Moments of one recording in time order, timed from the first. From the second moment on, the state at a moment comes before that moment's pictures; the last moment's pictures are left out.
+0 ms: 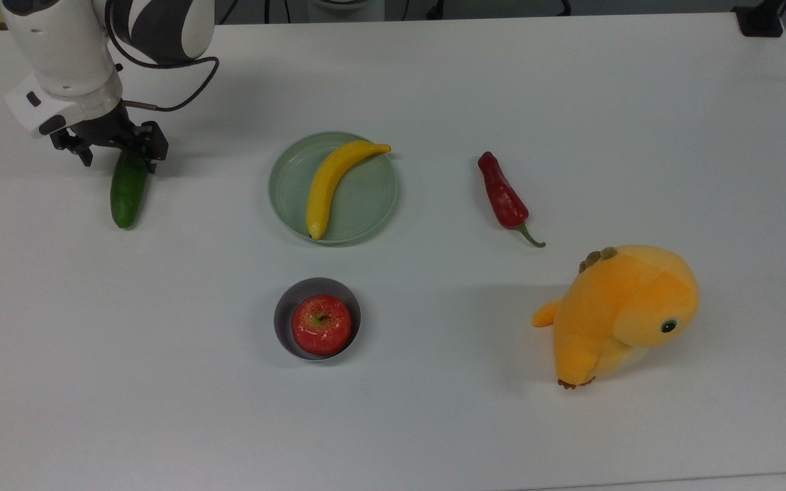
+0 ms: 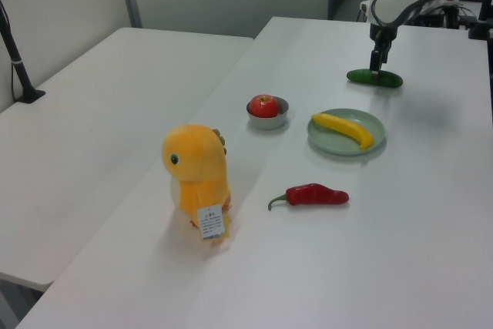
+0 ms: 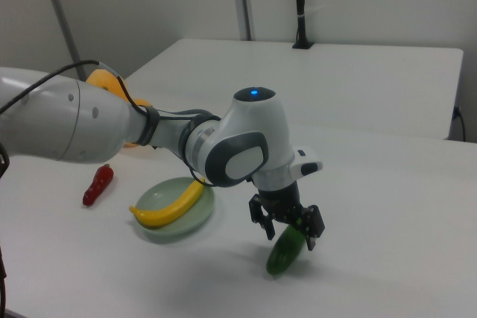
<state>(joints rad) -0.07 0.41 -0.36 -1.83 0.04 2.28 -0.43</state>
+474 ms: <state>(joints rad) -0.07 0.42 -0.36 -1.85 0.06 2.30 -0.43</state>
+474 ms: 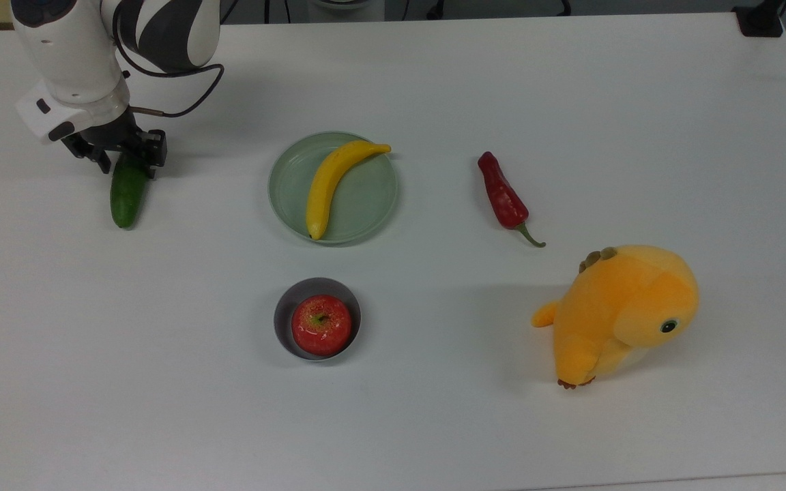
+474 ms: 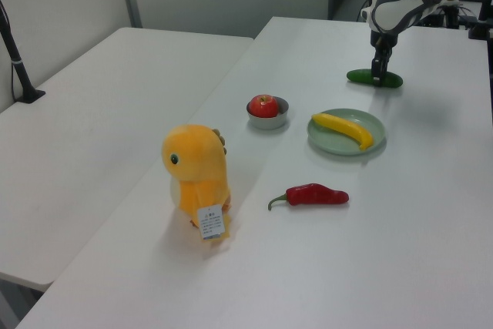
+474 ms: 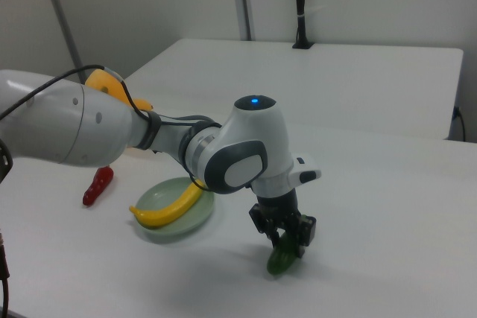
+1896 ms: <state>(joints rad) 0.01 0.19 -0.36 -1.78 0.14 2.05 -0.41</state>
